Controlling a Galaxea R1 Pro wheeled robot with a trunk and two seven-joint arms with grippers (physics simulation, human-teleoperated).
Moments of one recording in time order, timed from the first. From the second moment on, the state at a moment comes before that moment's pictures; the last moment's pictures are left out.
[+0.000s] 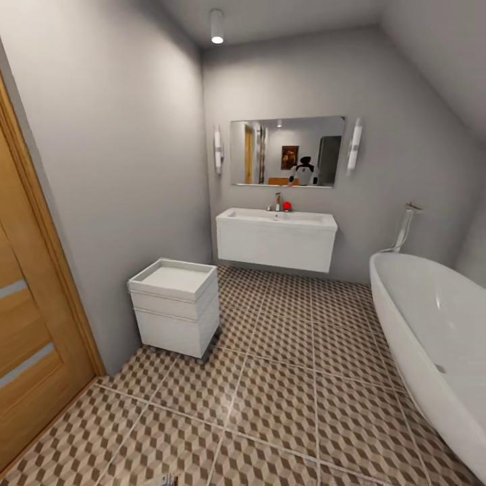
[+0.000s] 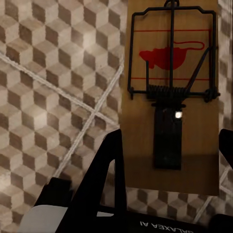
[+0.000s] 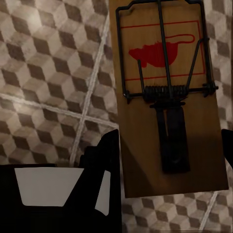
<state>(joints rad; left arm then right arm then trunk) -0.46 -0.02 -0.10 0.00 0.41 0.08 0.03 -0.37 -0.07 -0.11 0.03 0.15 0.07 0.00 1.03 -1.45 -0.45</state>
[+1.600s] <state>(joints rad) -0.46 -0.01 -0.10 0.00 0.41 0.09 0.04 -0.37 -0.07 -0.11 0.03 0.15 0.07 0.00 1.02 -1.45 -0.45</state>
